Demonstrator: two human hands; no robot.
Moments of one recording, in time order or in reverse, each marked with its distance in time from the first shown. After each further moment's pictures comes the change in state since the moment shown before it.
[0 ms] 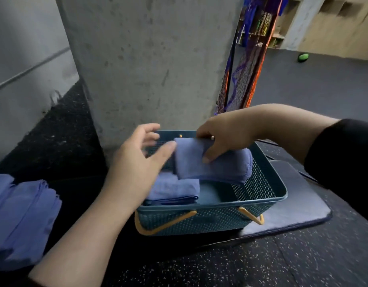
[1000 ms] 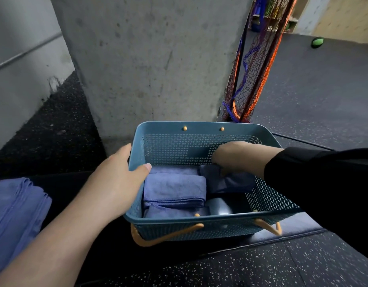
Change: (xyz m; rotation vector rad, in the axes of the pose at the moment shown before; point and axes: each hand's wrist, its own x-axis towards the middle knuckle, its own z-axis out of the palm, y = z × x) left_hand 0.011 -0.032 -0.014 0.452 -0.191 -0.287; right_hand 0.102 0.060 0.122 -0.178 -0.230 0.149
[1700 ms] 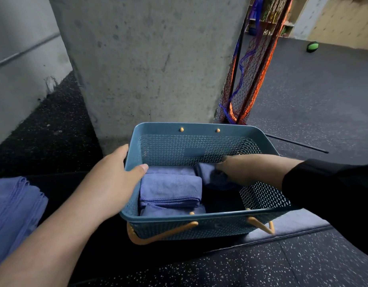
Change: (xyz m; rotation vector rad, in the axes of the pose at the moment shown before) left_hand 0.000 -0.004 0.000 -0.020 -0.008 0.026; right_hand -0.029 0.006 0.028 -0.107 -0.010 -0.060
